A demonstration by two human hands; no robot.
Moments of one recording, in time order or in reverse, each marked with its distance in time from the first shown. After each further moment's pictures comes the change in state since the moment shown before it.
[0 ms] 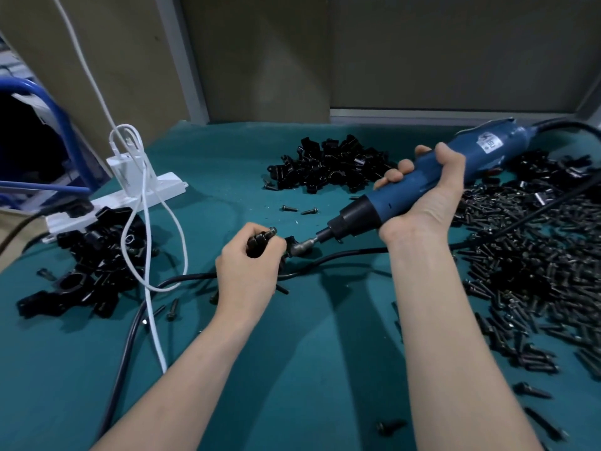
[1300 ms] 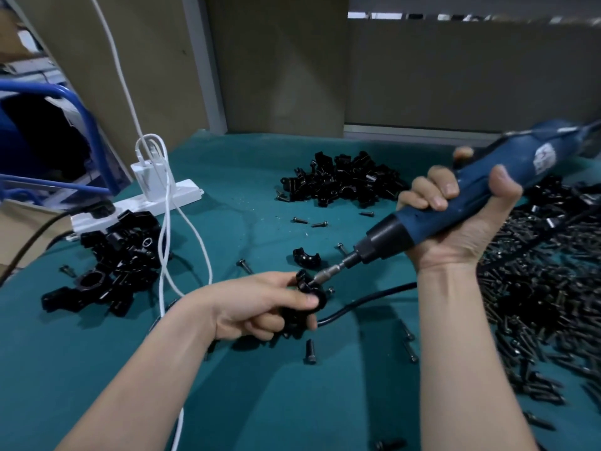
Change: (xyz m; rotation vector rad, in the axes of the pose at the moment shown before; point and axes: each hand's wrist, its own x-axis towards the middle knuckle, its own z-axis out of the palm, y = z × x) left_hand 0.006 0.035 -0.037 -0.025 -1.035 -0.648; right_hand -0.002 -0.023 -0.006 0.199 -0.723 0.142
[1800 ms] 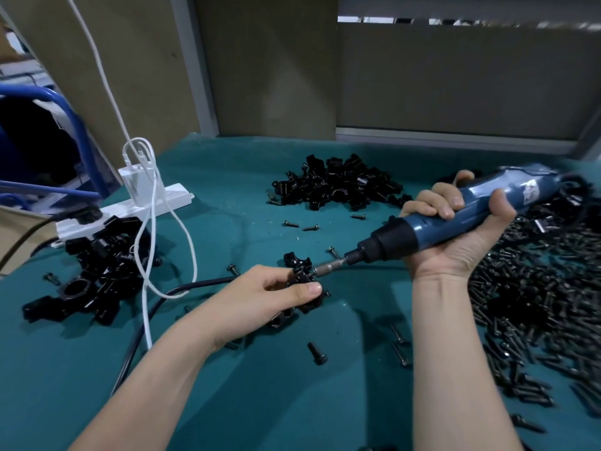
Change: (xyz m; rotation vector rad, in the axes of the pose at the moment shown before) left_hand 0.000 0.001 0.014 0.387 0.330 0.324; right_hand -0.006 -0.007 -0.024 0.081 0.211 -0.156
